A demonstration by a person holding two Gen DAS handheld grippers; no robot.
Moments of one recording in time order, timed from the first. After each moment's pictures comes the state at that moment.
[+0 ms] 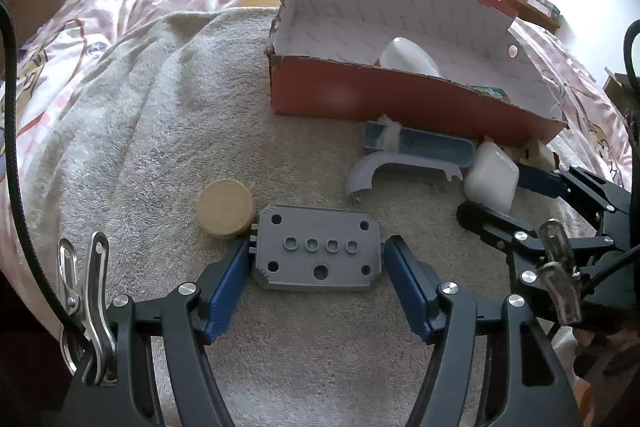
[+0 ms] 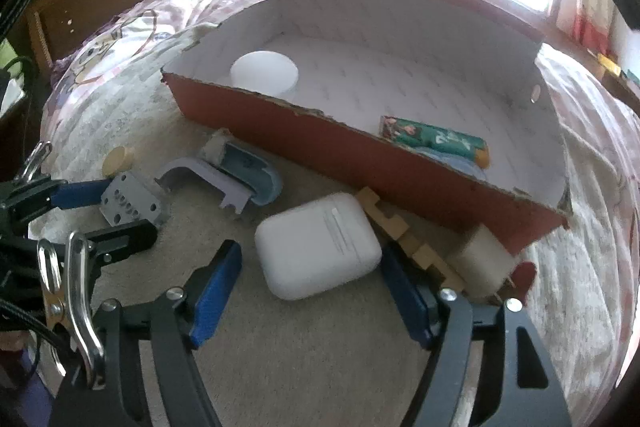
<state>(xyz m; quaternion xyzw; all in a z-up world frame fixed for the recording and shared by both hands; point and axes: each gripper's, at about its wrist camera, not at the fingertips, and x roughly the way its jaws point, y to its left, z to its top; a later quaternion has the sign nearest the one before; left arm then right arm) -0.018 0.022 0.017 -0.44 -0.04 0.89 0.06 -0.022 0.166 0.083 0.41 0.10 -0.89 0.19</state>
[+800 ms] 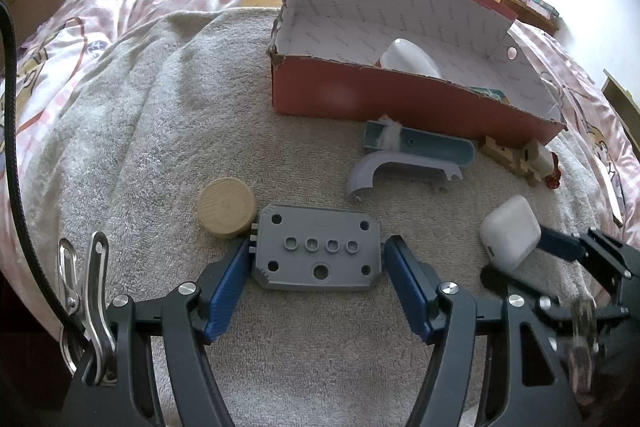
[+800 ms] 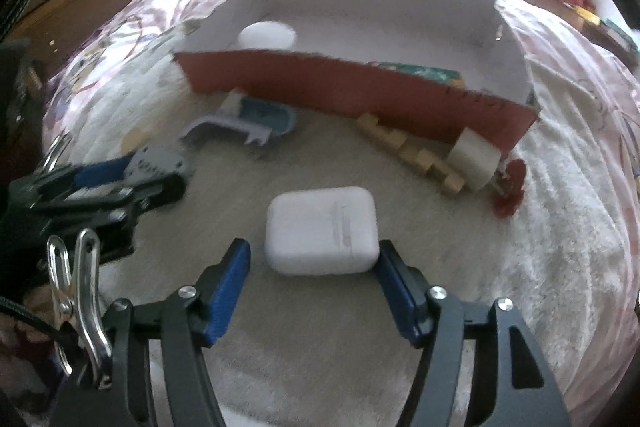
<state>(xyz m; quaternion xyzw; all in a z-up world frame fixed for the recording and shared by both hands) -0.016 0.021 0.017 -0.44 -0.04 0.89 0.07 0.026 0.169 0.077 0.45 0.04 -0.88 0.15</state>
